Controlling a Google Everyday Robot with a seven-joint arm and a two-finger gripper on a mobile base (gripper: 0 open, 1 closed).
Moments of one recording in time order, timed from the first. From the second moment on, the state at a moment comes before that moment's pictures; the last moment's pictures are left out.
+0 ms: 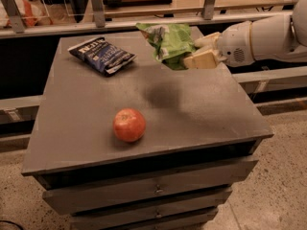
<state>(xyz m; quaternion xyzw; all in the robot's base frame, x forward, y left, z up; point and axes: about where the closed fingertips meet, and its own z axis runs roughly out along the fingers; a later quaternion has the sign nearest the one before) 0.601 -0.119 0.943 -0.48 0.70 0.23 0.47</state>
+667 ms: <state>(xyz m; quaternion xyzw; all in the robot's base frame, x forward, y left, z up) 0.588 -0.090 0.971 -0.51 0.67 0.27 0.47</state>
